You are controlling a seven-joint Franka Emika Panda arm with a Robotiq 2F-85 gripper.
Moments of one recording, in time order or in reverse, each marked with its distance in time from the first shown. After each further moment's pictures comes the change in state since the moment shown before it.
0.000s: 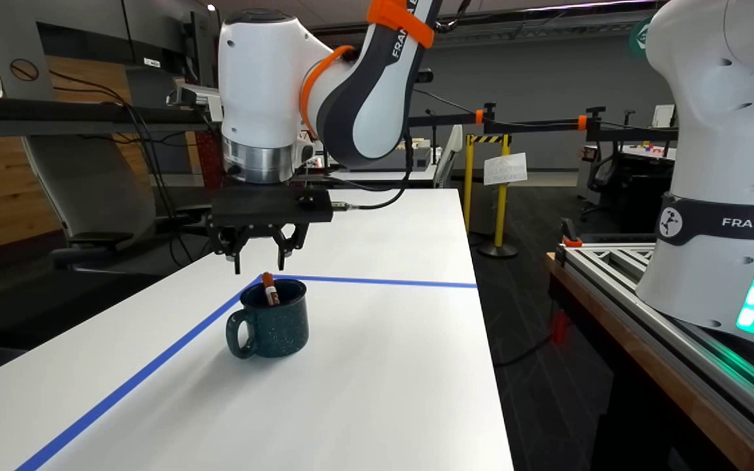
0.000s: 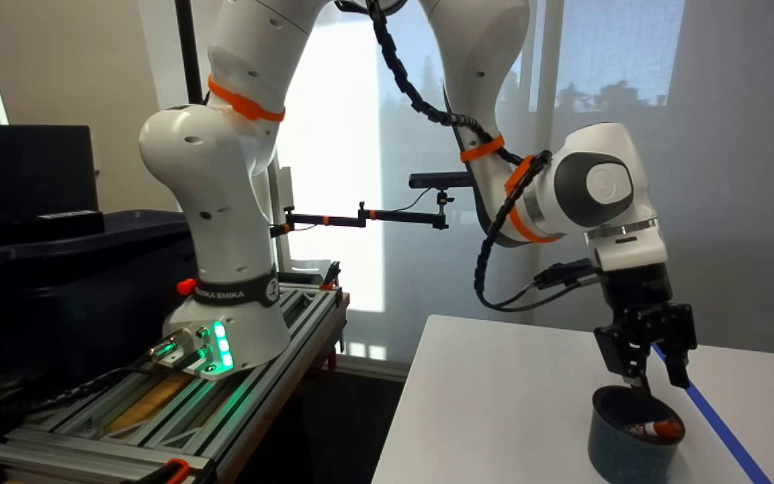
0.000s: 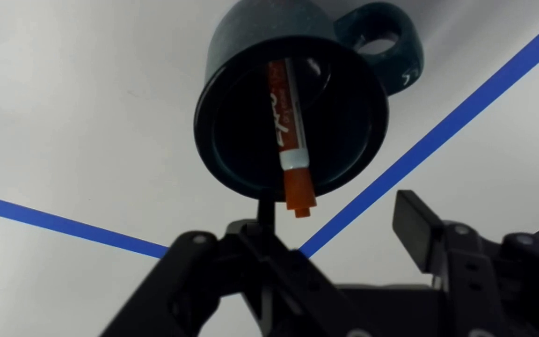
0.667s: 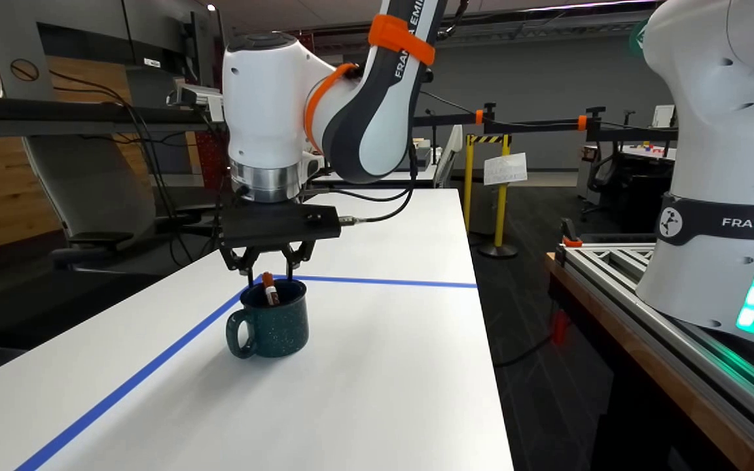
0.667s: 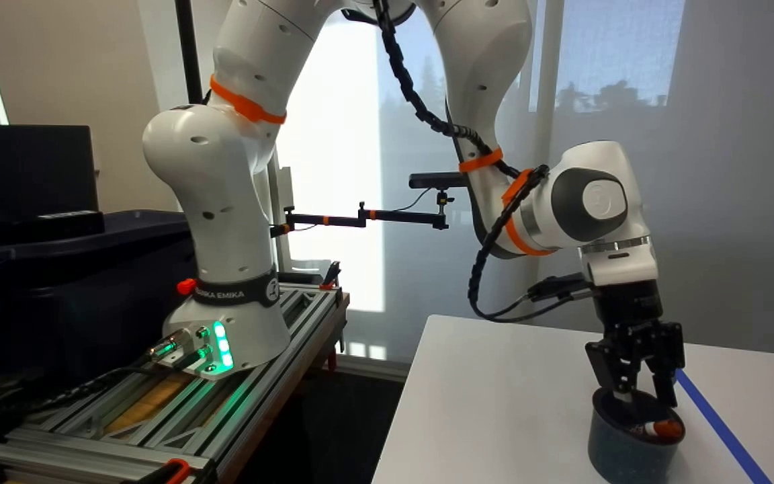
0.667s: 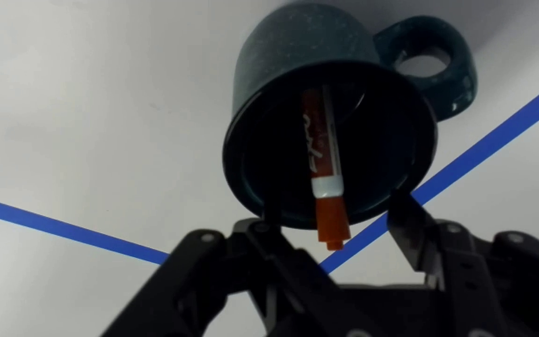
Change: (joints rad) arm 0.050 0.047 -0.050 0.001 -0.001 0.000 0.014
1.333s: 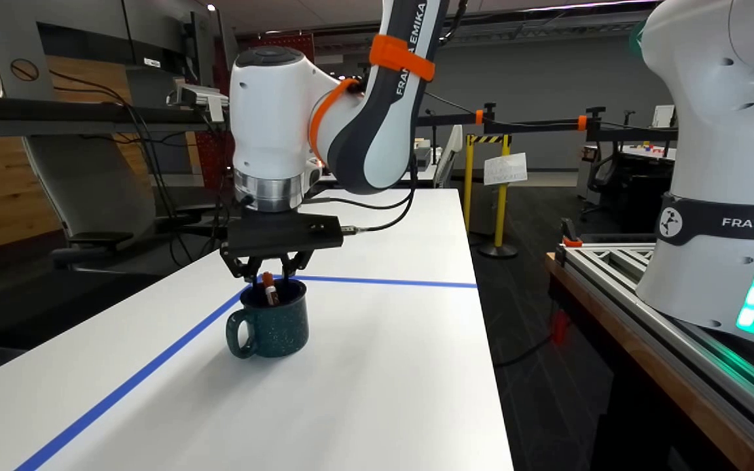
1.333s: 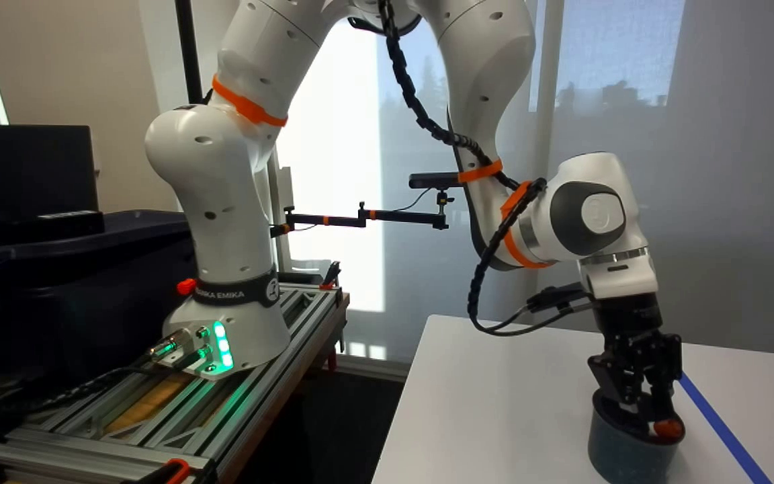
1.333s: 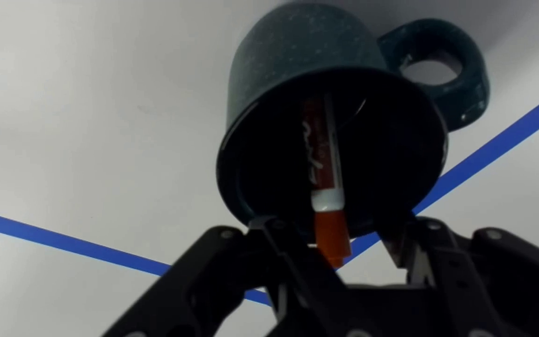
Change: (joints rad) arm 0.034 0.043 -0.048 0.005 -0.004 0.070 0.000
